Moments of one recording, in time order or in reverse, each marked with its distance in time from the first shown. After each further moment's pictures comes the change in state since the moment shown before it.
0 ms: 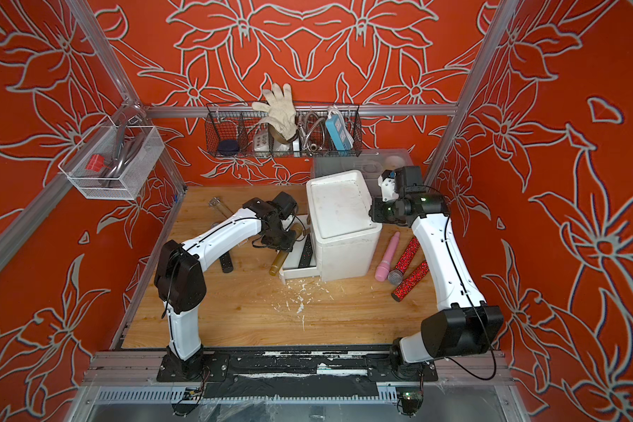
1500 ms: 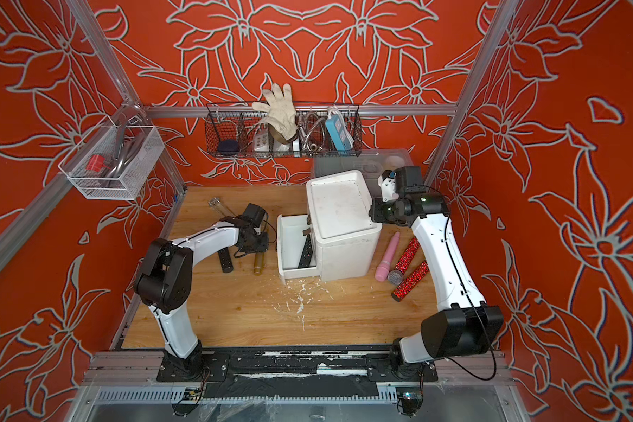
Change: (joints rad) left arm 0.238 -0.067 -0.453 0.491 -0.129 -0.100; right arm 0.000 -0.001 -0.002 0.002 -0.001 0.000
